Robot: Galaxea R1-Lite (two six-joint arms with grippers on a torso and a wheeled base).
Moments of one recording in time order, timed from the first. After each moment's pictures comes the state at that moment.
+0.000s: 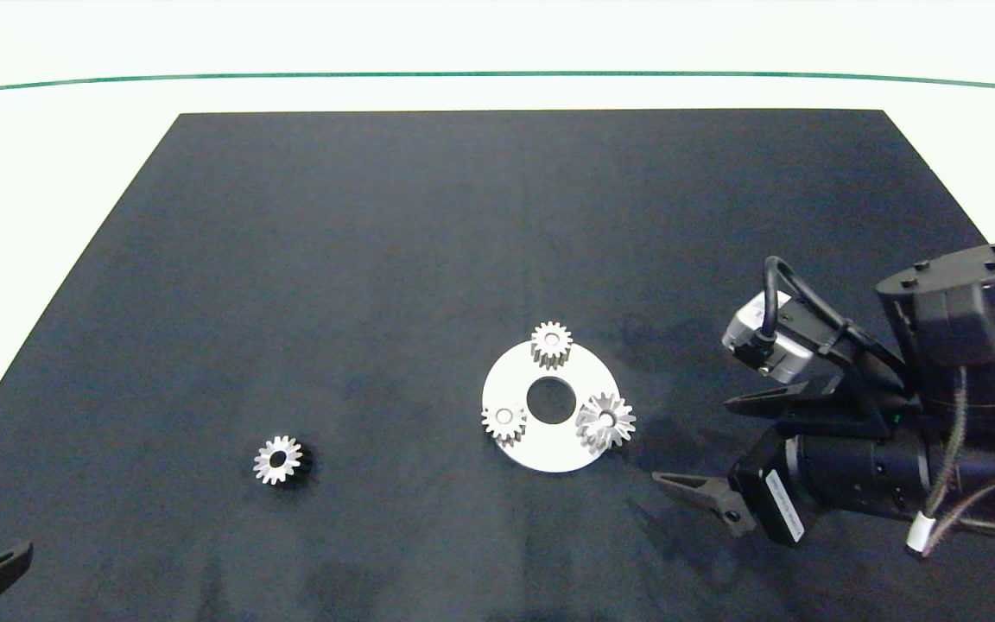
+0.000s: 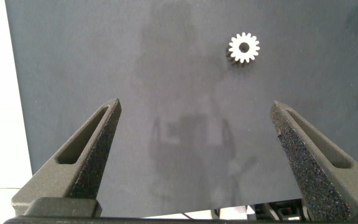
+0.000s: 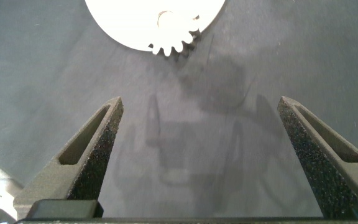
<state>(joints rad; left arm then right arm) -0.06 0.66 -0.74 0.47 -0.01 0.13 0.67 1.47 -0.91 0.10 -0.10 -0.10</state>
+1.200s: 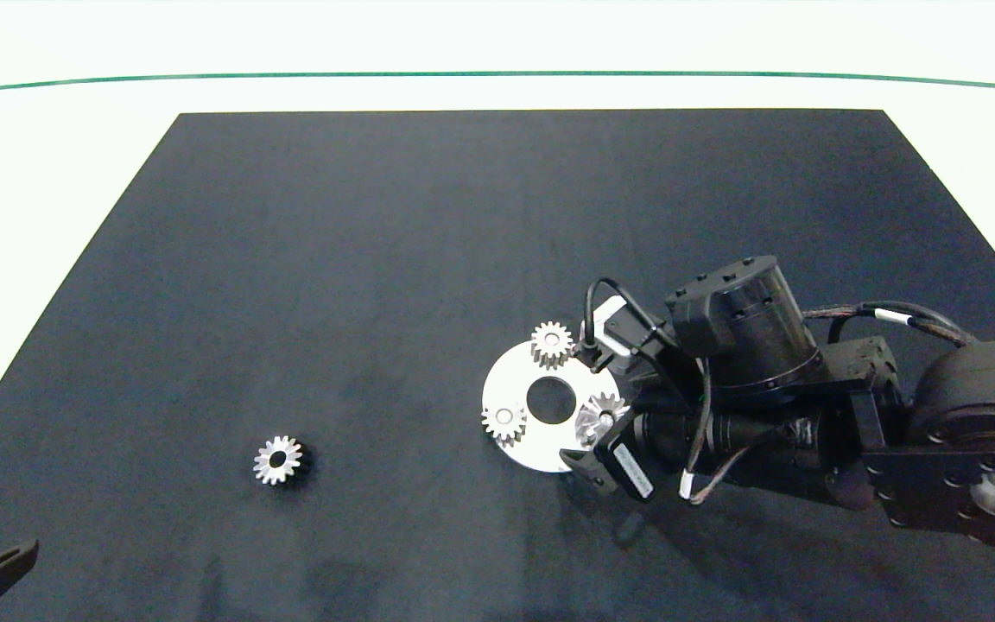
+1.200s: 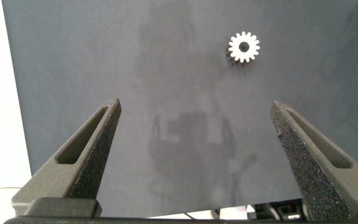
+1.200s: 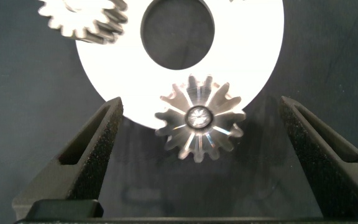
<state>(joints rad) -0.07 0.68 -0.75 0.47 -0.01 0.13 0.76 1.75 -1.09 0.01 -0.23 -0.17</state>
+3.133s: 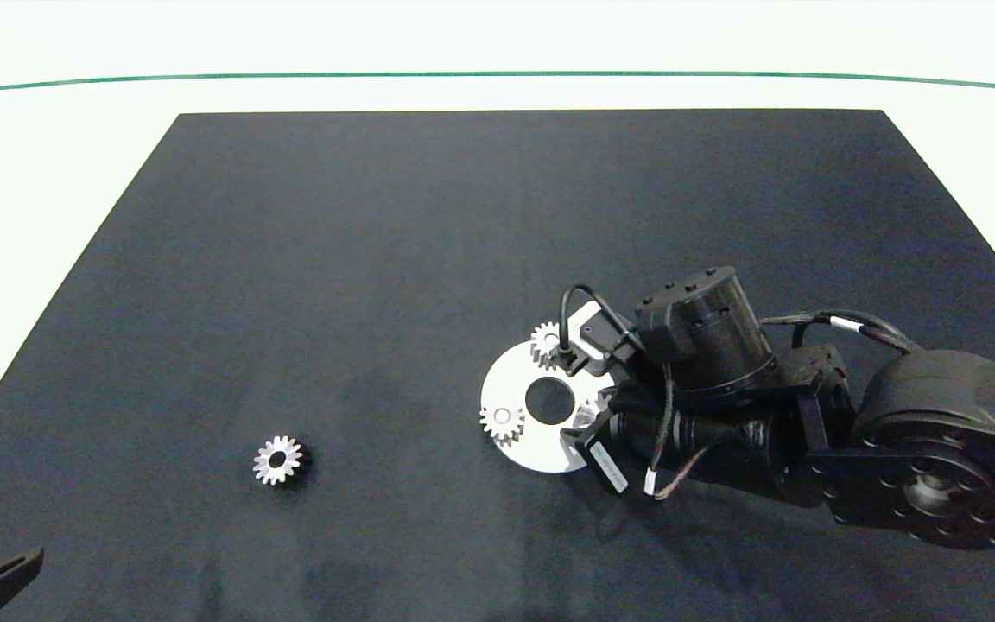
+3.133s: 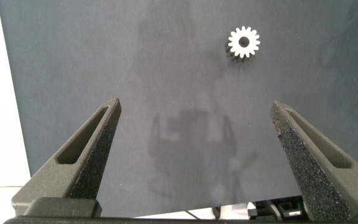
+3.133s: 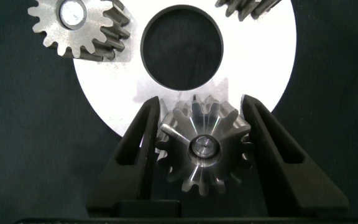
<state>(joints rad) -0.07 0.67 -0.73 0.47 -0.01 0.14 0.77 1.81 -1.11 -0.04 -0.24 -0.17</state>
